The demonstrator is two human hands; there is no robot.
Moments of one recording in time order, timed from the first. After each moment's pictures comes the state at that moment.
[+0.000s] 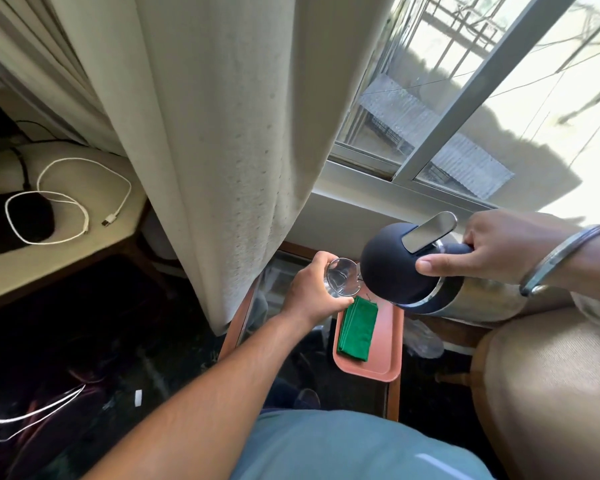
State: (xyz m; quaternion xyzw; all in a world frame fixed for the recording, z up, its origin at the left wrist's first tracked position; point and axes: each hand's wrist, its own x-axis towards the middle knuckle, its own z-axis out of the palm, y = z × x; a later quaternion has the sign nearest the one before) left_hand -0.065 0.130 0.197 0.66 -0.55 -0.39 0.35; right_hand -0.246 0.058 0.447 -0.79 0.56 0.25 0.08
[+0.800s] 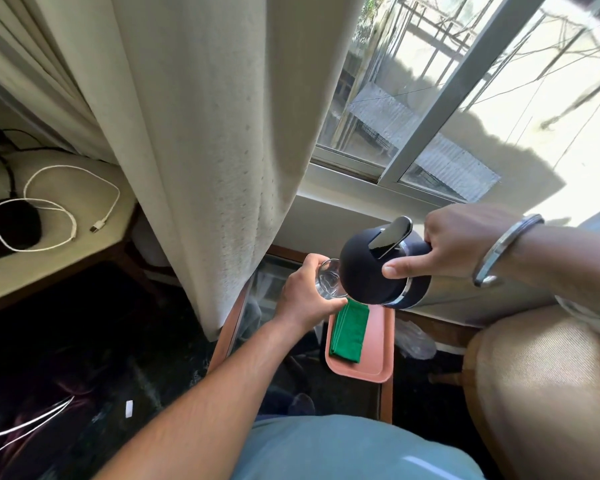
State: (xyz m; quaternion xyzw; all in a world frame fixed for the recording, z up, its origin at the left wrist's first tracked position) left_hand -0.075 0.138 0.204 0.64 -0.54 -0.39 0.37; right_hand -0.229 0.067 0.445 -0.81 0.52 0.28 0.01
